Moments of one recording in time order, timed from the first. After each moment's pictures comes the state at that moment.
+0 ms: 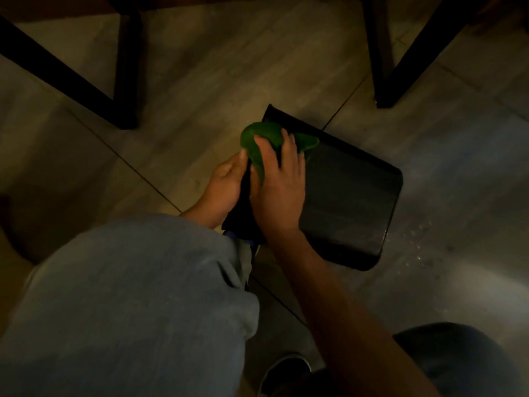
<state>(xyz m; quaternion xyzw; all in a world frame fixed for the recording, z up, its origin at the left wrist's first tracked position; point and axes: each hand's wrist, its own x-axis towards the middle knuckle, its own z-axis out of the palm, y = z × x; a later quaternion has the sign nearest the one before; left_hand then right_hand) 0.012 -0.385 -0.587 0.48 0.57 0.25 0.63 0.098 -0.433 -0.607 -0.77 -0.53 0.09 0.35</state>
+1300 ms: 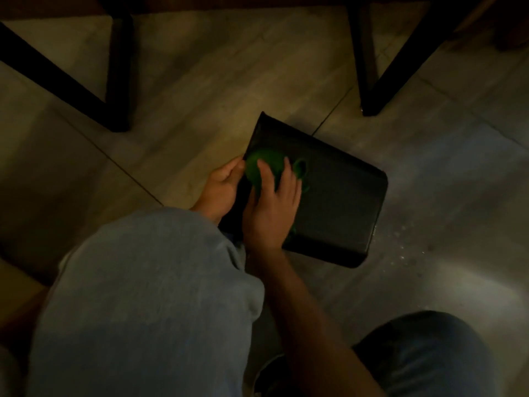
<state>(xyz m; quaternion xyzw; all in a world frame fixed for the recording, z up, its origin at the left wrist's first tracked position) -0.001 -0.381 -0.605 0.51 0.55 0.23 0.62 0.077 -0.464 -0.610 -0.82 -0.44 0.09 0.36</state>
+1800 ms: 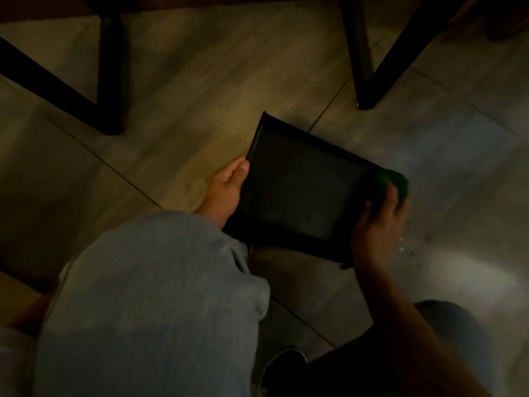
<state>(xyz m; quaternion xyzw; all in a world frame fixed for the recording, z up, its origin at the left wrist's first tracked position) 0.000 -0.381 -0.626 0.54 0.57 0.22 0.58 0.240 -0.557 -0.639 -0.90 -0.28 0.10 0.31</state>
